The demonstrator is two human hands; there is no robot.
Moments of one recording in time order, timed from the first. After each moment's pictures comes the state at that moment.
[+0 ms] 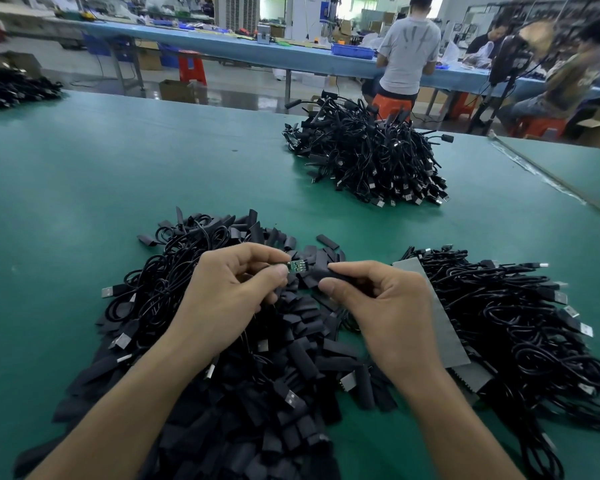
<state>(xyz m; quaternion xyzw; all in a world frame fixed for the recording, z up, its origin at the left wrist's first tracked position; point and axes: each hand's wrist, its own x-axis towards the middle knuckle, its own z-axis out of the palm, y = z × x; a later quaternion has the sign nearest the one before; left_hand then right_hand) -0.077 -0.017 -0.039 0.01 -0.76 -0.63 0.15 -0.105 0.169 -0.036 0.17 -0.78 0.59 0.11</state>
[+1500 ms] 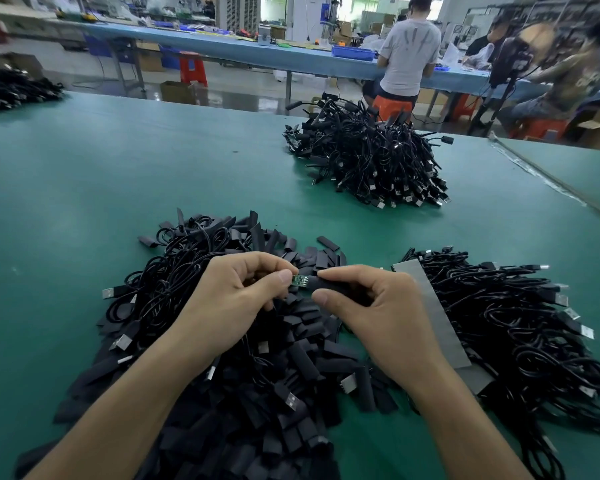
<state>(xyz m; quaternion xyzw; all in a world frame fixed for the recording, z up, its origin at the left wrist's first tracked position) -0.077 -0.018 -0.039 0.01 -0.76 -0.64 0.10 -0.110 0.176 -0.038 0.22 -0.81 0.55 0.05</state>
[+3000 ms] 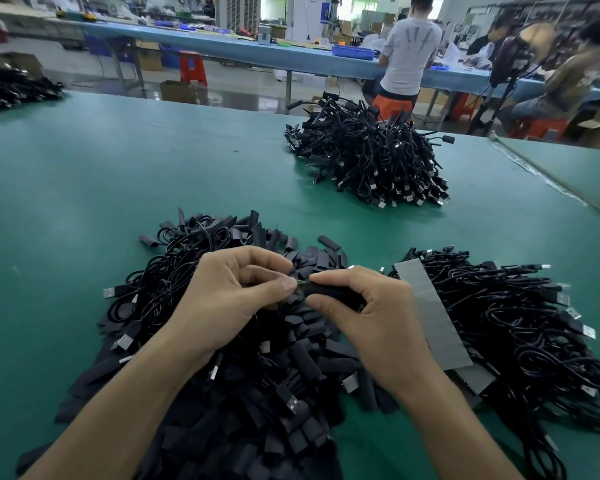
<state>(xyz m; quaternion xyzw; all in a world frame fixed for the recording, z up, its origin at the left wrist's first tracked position) -0.076 -0.023 -0.037 0.01 -0.70 -0.71 0.08 -0.108 0.167 -0.045 0.28 -0.81 0.49 0.13</state>
